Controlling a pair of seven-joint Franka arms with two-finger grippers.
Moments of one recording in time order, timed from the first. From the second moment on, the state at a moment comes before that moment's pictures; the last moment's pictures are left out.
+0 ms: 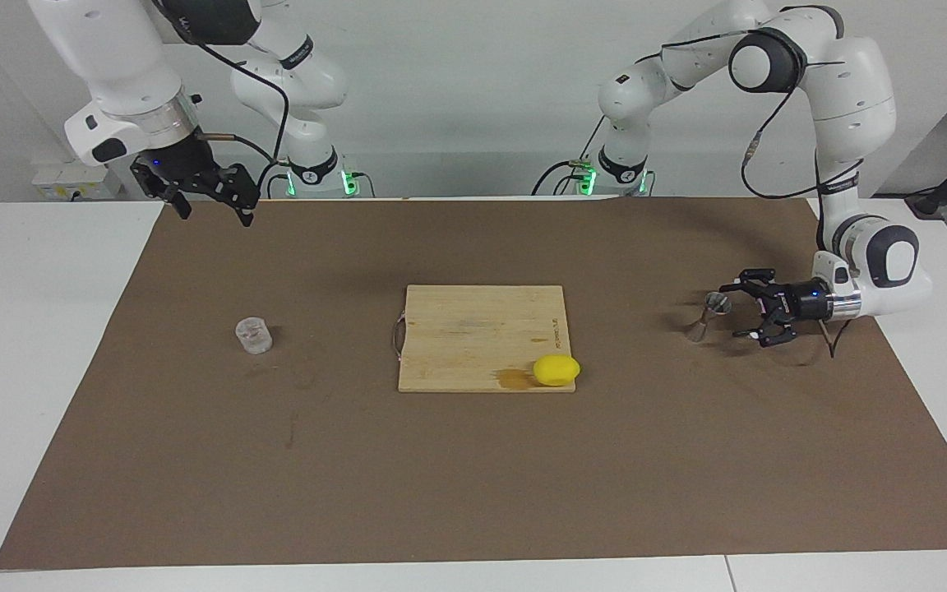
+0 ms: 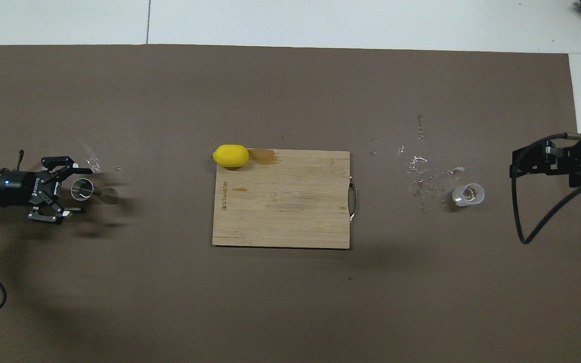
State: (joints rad) left arm 0.45 0.62 -0.01 -1.77 -1.06 1.32 2.29; right arm -0.02 -0.02 0.05 -1.58 -0.01 1.50 0.21
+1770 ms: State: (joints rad) left arm 0.47 0.61 -0.01 -1.78 -1.12 1.24 2.29; right arm -0.02 -0.02 0.05 -1.58 -0.01 1.50 0.21
